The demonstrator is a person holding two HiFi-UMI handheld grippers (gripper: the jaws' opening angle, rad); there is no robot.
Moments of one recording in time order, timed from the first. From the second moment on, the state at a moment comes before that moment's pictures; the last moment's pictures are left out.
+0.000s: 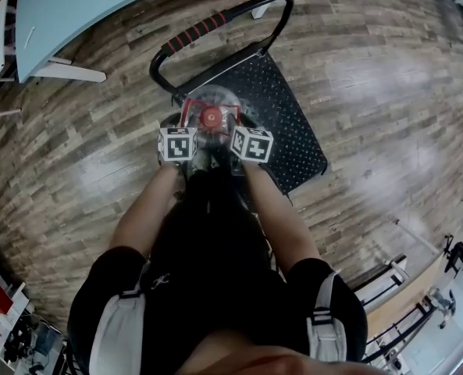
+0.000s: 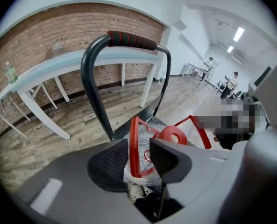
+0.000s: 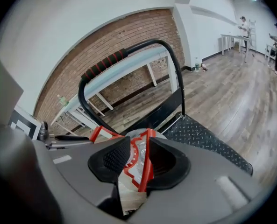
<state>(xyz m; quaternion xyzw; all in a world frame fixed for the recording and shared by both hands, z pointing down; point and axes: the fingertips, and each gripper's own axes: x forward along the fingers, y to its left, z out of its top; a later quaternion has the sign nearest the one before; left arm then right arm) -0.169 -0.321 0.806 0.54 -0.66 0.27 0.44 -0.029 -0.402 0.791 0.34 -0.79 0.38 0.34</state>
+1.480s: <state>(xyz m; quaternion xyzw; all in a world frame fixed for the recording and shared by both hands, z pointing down) -0.193 -0.428 0.514 0.62 -0.73 0.14 0.26 -0.088 -0.485 0.493 0.37 -0.90 0.20 0.14</state>
